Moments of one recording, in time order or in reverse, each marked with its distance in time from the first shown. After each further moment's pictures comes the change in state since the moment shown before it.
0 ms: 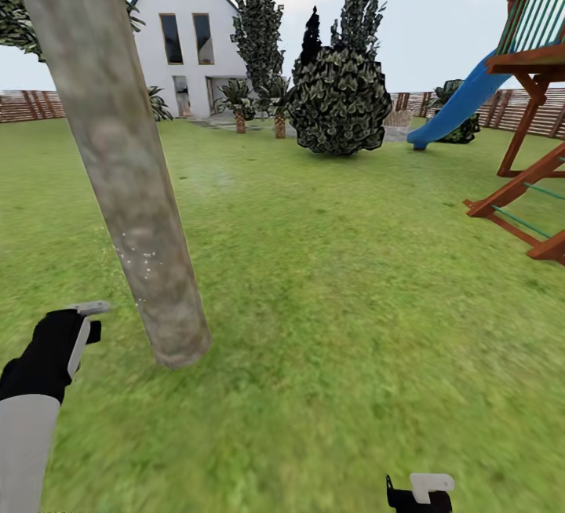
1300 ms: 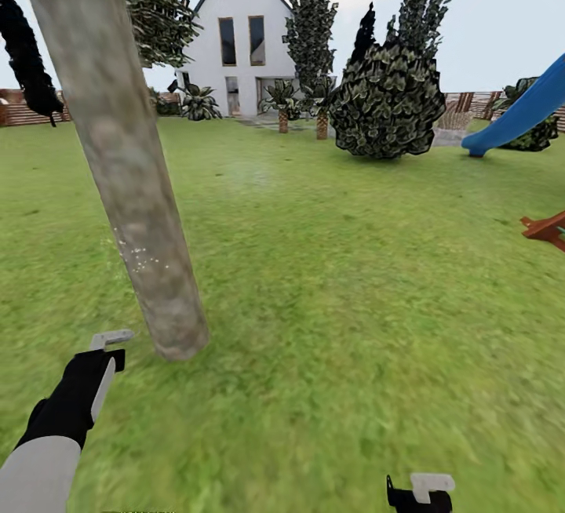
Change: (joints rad) left arm 0.145 -0.101 -0.002 0.026 -0.016 -0.216 0.012; right arm 0.000 0.000 0.000 0.000 -0.001 -0.004 -0.002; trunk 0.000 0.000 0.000
